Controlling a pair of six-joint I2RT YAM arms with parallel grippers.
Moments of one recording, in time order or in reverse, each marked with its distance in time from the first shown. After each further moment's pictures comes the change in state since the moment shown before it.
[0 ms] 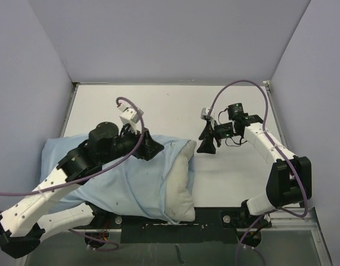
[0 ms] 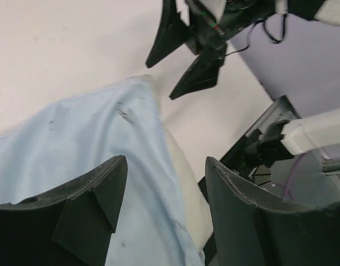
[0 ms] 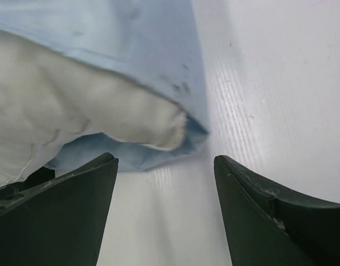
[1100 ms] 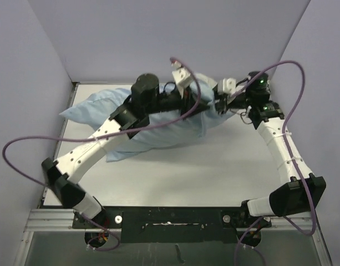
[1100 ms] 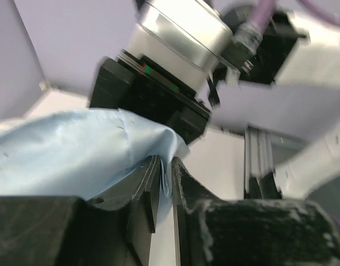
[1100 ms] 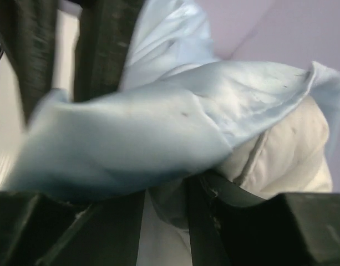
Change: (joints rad) left arm 0.033 0.813 0.805 0.328 0.453 0.310; right arm -0.070 -0.062 0.370 0.467 -0.263 0.194
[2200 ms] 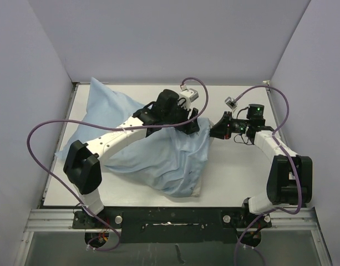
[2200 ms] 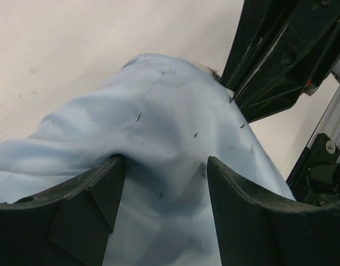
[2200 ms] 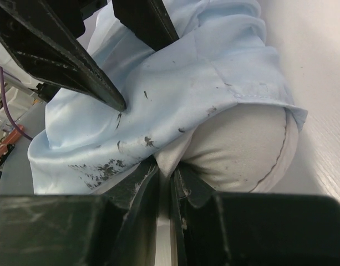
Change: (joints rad) left arm 0.047 0.055 -0.384 -0.147 -0.257 -0.074; right arm -0.160 0.080 -0.586 0.218 -0.079 0.548
